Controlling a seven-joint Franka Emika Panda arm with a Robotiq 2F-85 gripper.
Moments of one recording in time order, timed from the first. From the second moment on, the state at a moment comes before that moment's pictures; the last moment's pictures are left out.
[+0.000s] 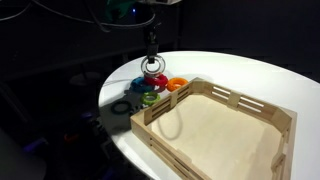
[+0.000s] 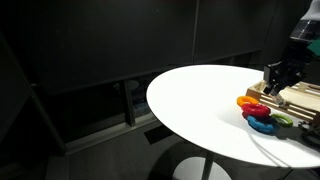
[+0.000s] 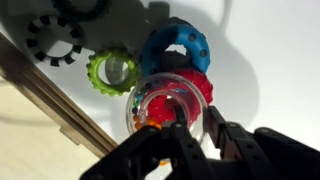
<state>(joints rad) -0.02 -0.29 0.01 -2.65 0.26 2.46 0.34</state>
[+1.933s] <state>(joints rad) -0.27 -0.10 -0.11 -2.54 0.09 2.47 0.56</state>
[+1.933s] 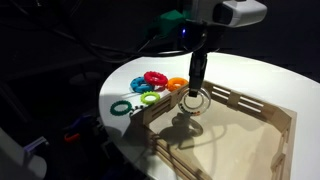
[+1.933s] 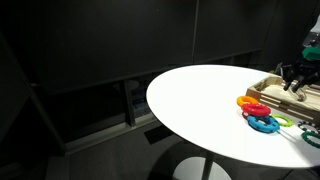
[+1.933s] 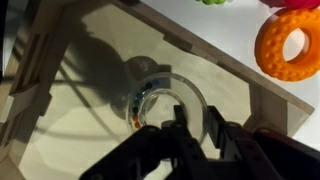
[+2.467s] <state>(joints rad) -0.24 -0.06 -0.11 -2.53 0.08 2.46 0.56</state>
